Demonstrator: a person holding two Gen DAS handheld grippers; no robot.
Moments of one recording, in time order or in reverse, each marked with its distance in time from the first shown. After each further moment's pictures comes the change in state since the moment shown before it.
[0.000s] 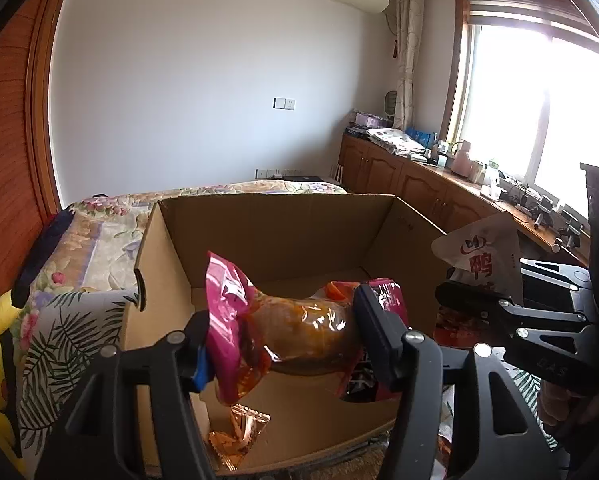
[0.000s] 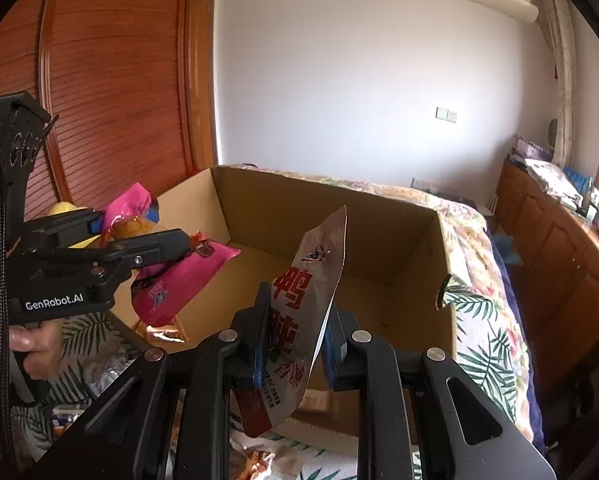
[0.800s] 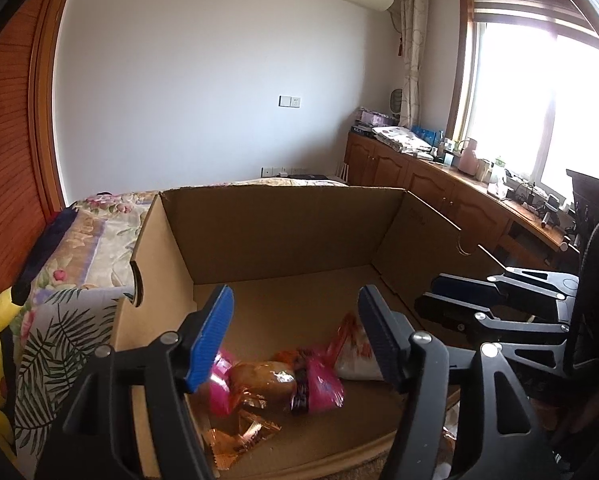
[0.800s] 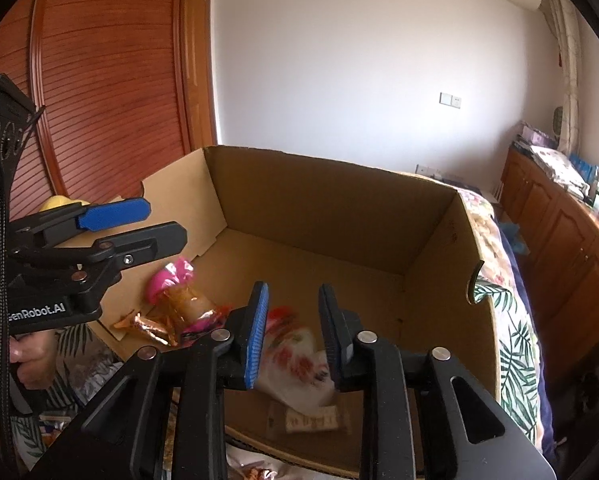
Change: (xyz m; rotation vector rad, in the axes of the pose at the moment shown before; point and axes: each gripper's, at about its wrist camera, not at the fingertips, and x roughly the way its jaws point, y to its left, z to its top) left arm 0.012 0.003 -0.003 -0.001 0.003 0.020; right arm 0.033 -0.003 -0.005 0.016 0.041 0.008
